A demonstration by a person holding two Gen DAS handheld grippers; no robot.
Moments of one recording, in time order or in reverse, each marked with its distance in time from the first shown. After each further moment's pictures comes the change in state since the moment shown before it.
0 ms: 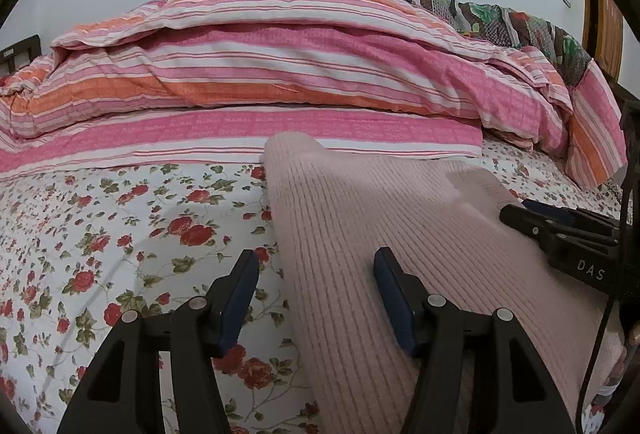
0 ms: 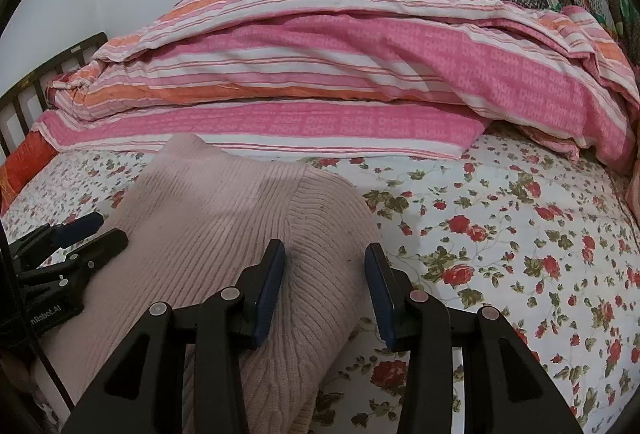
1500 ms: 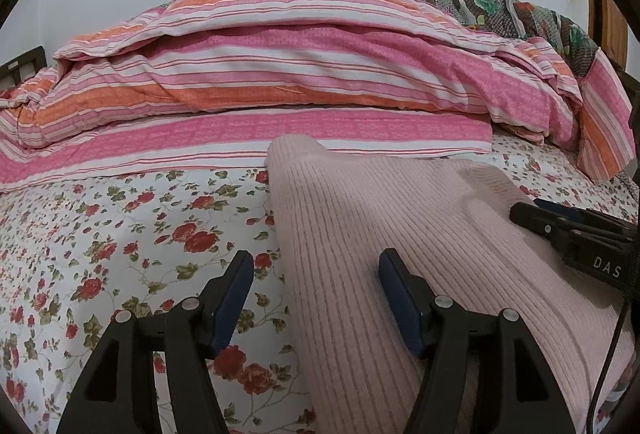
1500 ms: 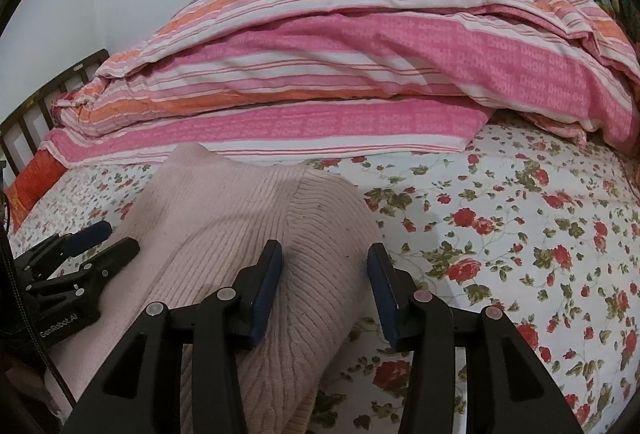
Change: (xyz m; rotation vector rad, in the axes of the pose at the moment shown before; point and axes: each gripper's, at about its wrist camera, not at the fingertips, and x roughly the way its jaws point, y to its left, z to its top) left arm 0.004 -0.007 0.003 0.031 0.001 0.059; right arm 0.001 -0.010 -0.001 0.061 -0.004 0.057
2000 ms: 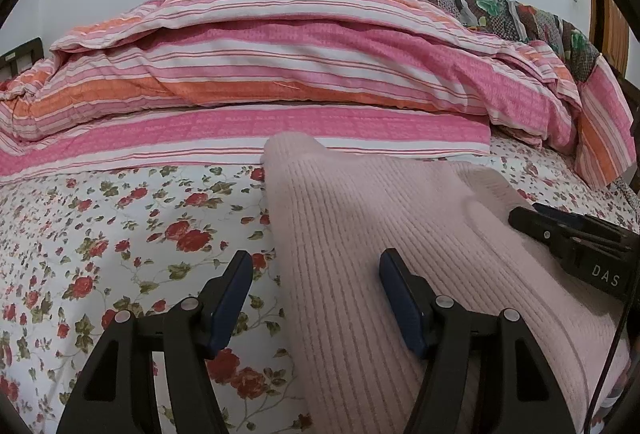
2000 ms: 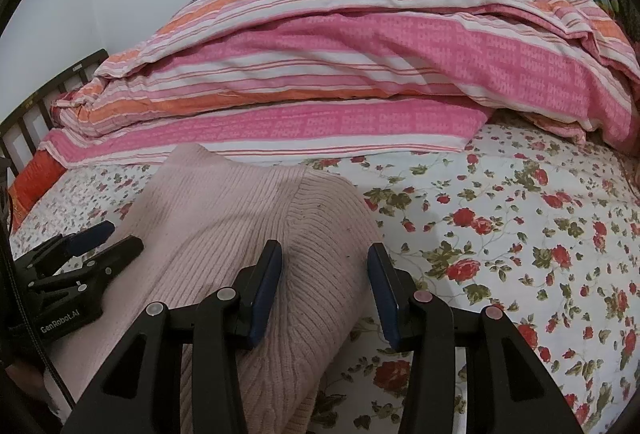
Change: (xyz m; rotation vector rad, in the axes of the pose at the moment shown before) left arm 0.005 0.001 0.003 -0.018 0.015 -0.023; right arm -0.001 0.000 0.001 -0.003 0.002 -0.005
